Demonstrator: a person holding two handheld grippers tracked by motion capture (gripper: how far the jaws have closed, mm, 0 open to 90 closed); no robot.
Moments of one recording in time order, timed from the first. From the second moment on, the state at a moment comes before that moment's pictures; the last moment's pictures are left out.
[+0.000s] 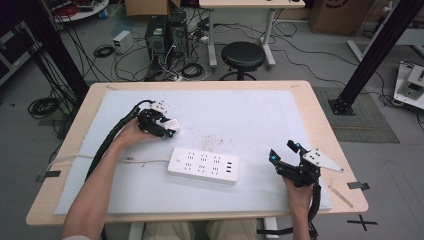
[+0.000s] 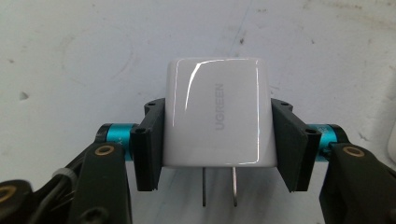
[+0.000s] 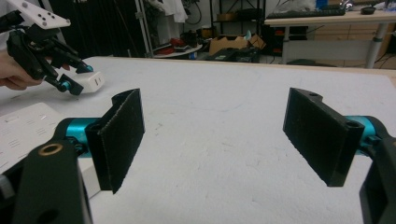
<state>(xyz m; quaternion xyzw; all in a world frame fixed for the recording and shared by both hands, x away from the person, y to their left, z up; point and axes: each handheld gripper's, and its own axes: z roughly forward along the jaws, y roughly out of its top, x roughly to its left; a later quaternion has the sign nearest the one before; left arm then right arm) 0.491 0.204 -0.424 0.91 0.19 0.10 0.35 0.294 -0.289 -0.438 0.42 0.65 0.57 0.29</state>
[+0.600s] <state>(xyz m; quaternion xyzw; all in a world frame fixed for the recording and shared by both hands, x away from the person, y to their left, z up) 0.438 0.218 -0.380 0.87 0.22 0.16 0.41 0.295 -0.289 -0.438 0.42 0.65 0.57 0.27</state>
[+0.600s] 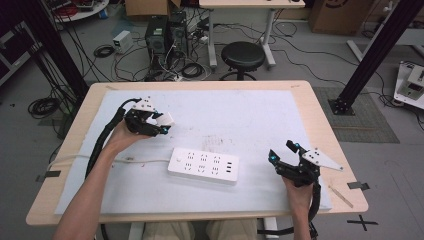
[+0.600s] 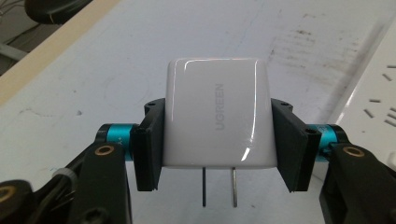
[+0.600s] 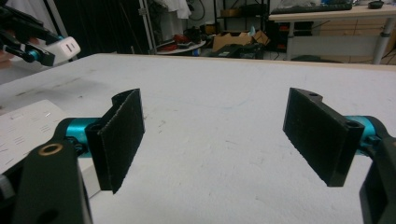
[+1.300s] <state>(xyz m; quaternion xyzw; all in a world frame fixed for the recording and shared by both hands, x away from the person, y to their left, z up) 0.381 0.221 -0.355 0.86 0.22 0.18 0.42 0.298 -0.289 -0.438 0.42 0.65 0.57 0.27</state>
